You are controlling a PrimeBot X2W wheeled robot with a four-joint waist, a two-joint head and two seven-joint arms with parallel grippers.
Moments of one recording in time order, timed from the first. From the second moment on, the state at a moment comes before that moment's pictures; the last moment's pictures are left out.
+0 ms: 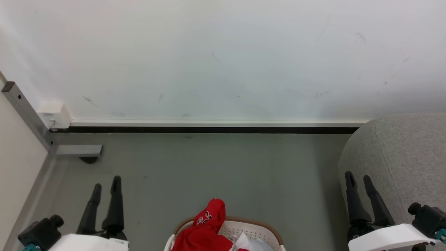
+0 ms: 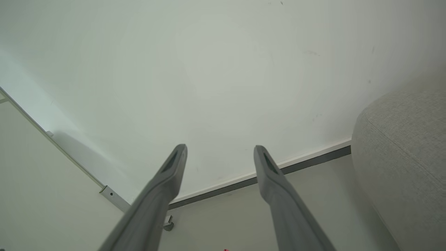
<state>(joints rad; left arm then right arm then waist) -0.03 0.08 0.05 0.07 -0.65 -0.11 -0.11 -0.10 -0.04 0.12 0.17 0.73 0.13 -0.11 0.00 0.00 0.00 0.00</state>
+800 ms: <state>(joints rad) -0.01 0.08 0.04 0.05 -0.42 -0.11 -0.18 -0.11 -0.04 0.15 0.18 0.54 0.13 -0.18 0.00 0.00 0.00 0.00</state>
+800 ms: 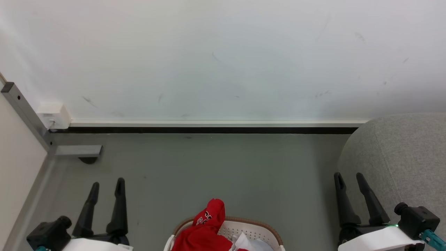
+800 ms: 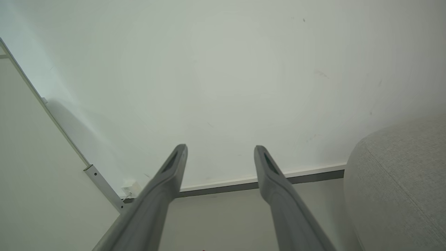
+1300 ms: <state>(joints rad) -0.01 0.08 0.04 0.04 -0.29 -0.12 -0.21 -0.12 -0.04 0.18 0.19 0.43 0.13 -0.21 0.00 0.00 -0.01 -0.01</state>
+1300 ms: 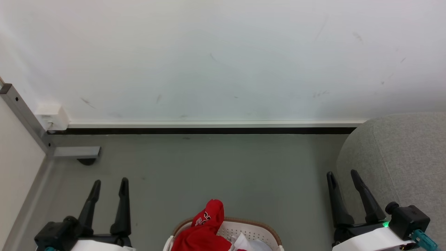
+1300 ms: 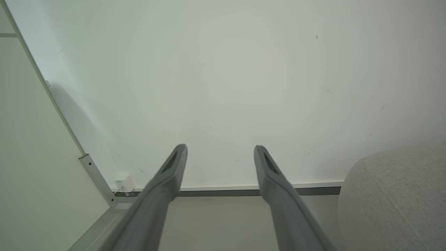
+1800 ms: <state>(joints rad) 0.00 0.08 0.03 0.04 -0.18 -0.12 -0.24 -0.12 -0.05 0.19 0.20 0.34 0.13 -0.24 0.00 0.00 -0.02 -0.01</state>
